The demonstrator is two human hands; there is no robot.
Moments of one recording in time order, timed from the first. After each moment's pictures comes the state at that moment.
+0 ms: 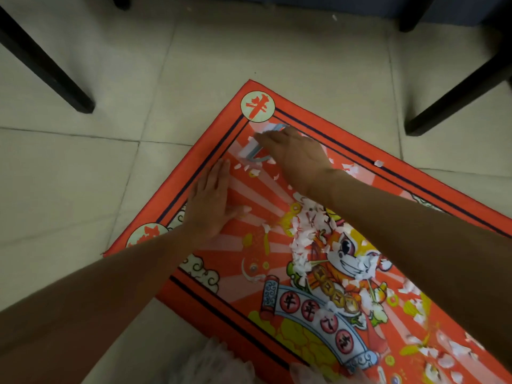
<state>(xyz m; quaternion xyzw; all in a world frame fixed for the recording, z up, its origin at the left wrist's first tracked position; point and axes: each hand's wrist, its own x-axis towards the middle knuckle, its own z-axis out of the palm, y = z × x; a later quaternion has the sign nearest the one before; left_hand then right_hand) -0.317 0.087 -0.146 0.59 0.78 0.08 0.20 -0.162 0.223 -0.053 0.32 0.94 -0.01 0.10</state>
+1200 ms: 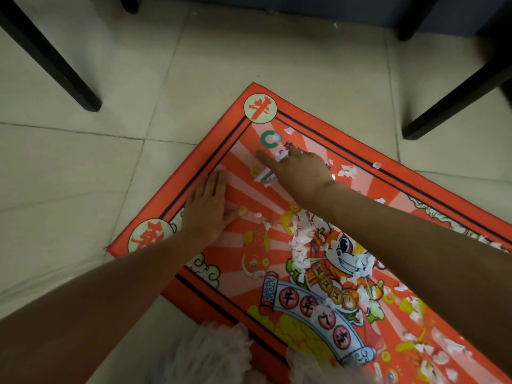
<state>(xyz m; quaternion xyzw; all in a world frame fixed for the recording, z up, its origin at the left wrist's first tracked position) -0.313 0.068 -0.144 0.57 0.80 0.05 0.18 -0.153 0.199 -0.054 0.31 0.93 0.03 0.19</state>
